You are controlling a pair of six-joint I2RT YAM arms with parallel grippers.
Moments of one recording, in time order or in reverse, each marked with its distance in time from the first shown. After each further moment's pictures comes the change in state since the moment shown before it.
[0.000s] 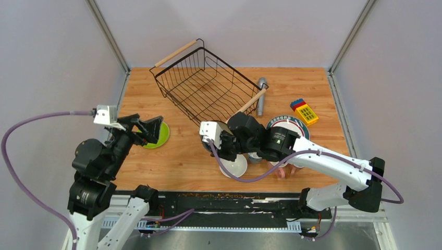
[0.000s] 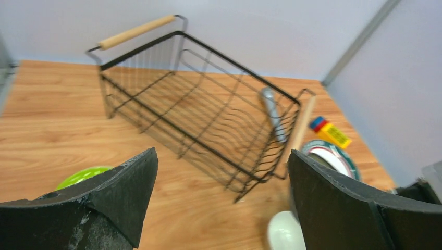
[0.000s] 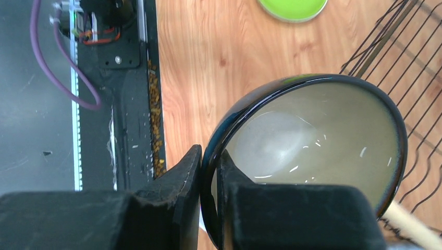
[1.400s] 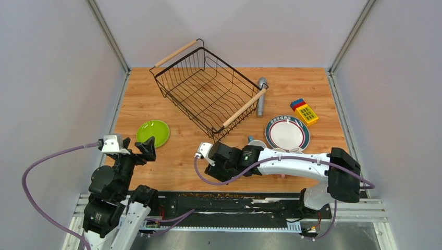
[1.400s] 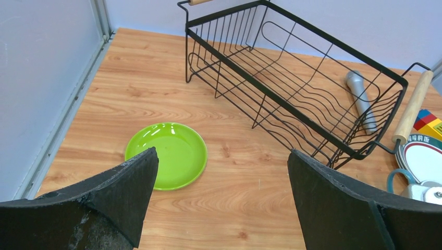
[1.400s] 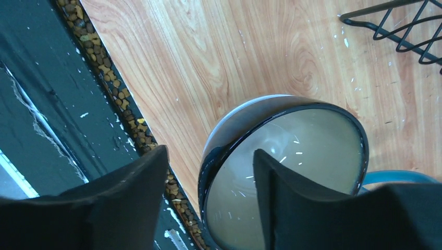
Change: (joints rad) left arm 0.000 -0.427 -0.385 -0.079 -0.297 0.149; right arm 0.119 0.196 -0.286 0.034 0.342 0.302
